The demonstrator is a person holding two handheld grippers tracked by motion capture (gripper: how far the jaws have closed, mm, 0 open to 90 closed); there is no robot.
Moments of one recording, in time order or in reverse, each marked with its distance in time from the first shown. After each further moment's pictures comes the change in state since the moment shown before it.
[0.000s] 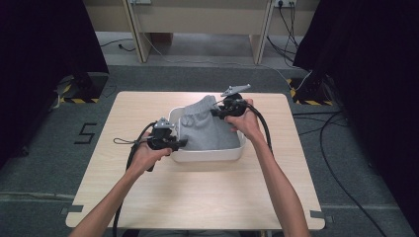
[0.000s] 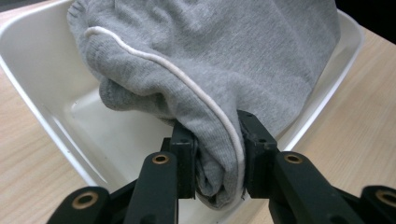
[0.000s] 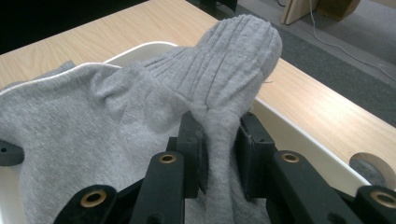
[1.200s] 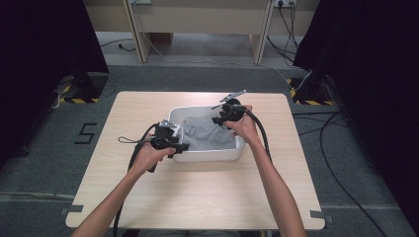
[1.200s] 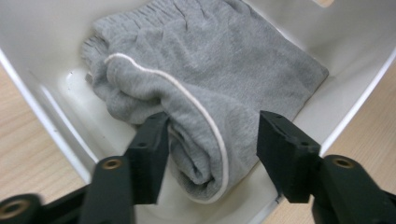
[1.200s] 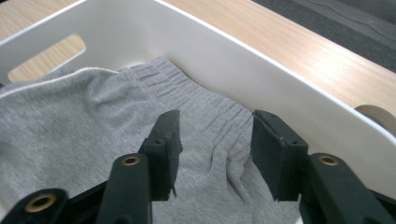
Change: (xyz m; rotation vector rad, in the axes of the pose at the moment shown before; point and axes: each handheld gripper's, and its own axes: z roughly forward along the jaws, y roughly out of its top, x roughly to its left) left arm 0.006 -0.003 0.012 0.071 0.033 -0.060; right arm -0.007 -0.020 0.022 0.115 -0.061 0.075
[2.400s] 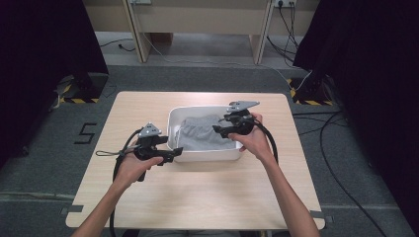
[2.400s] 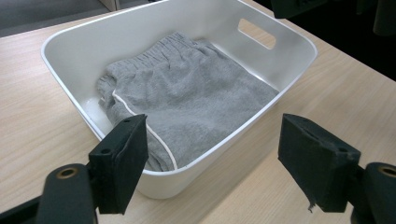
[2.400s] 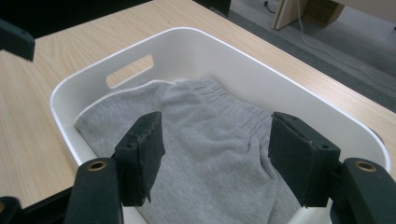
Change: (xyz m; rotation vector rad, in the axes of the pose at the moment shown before) left arm -0.023 -0.018 -0.067 -0.175 -0.015 0.038; right arm 0.044 -0.022 -0.068 -0.147 0.011 -0.094
